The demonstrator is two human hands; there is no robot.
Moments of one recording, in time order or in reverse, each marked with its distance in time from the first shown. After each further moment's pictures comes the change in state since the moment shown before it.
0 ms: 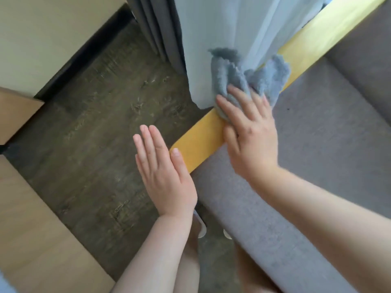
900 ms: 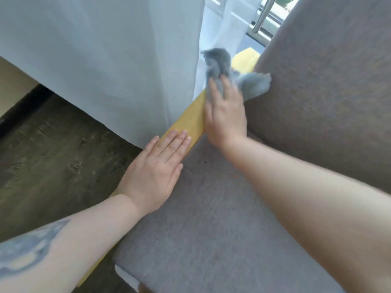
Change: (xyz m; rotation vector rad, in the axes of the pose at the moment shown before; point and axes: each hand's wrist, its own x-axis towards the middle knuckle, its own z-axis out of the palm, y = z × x) left_hand 0.101 0.132 0.063 0.274 -0.377 1.054; right_hand 0.112 0.172 -0.067 -0.246 0.220 0.314
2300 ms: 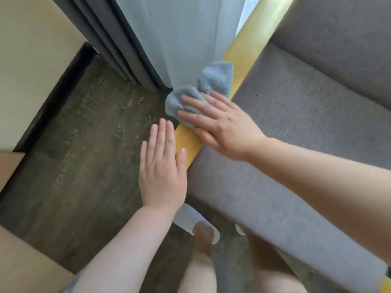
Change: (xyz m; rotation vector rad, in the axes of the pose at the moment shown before) left_hand -0.174 -0.009 -0.002 -0.196 0.018 -0.505; right_hand -0.162 -0.119 0.005 0.082 -0.231 -0.567
